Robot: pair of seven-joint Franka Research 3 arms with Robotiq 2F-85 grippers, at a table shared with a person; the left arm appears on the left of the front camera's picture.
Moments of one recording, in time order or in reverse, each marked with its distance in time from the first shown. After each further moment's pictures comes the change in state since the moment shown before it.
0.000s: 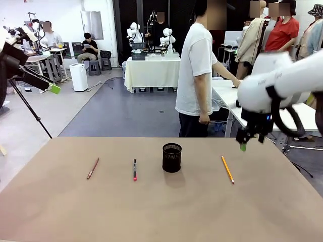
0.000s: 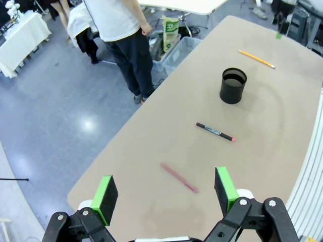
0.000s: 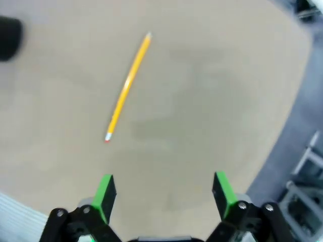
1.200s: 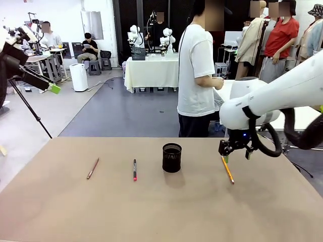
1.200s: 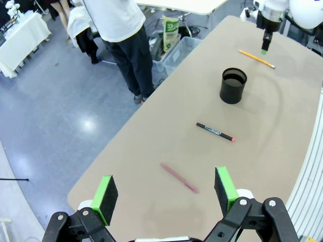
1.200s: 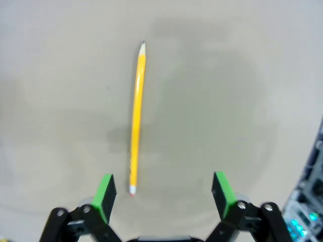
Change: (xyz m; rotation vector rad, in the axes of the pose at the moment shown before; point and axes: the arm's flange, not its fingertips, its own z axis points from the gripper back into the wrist) left arm 0.000 0.000 0.000 0.000 0.000 -0.001; right arm 0.049 0.032 -0.070 0.009 0.065 -0.290
